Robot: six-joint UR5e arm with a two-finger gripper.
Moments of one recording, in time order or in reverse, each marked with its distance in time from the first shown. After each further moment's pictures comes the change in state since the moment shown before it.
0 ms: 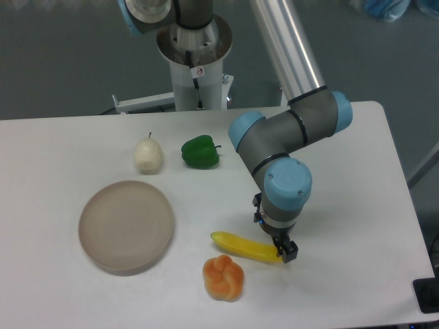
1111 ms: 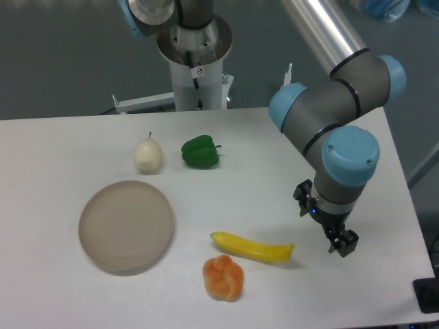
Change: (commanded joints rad) arm 0.061 0.000 0.245 -0.239 0.015 -0.051
